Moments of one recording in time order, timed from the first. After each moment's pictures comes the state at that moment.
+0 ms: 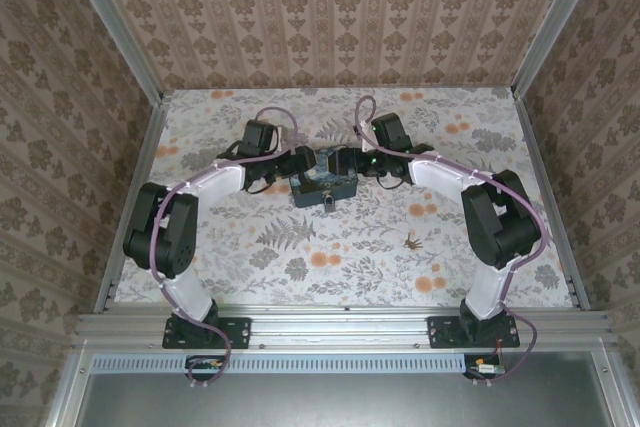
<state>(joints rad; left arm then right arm) -0.42 1.74 1.10 -0.18 0.35 -0.59 0.41 1.82 1.21 -0.17 -0.44 0.42</state>
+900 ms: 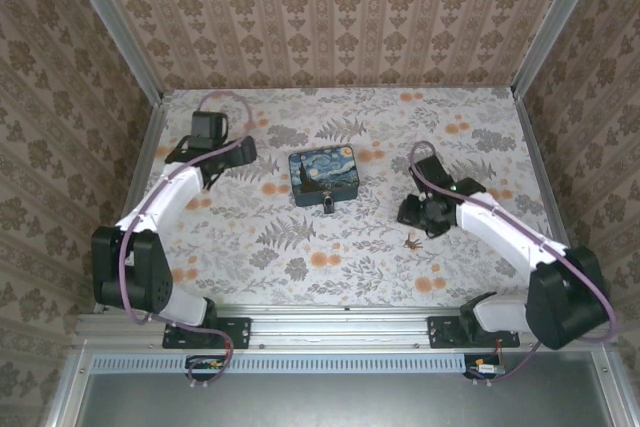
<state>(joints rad) -0.20 1.45 1.08 -0.44 -0.04 -0.29 0.38 1.27 0.83 -0.80 -0.01 0.72</state>
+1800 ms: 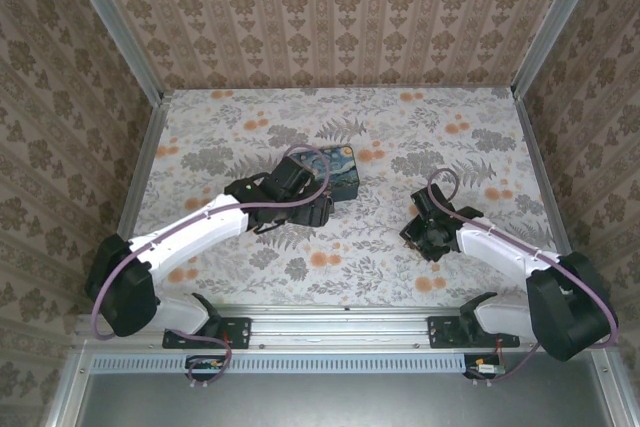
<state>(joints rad) -0.84 1.37 1.04 -0.68 -0.09 -0.50 0.40 1.24 0.57 -0.56 -0.03 1.19</state>
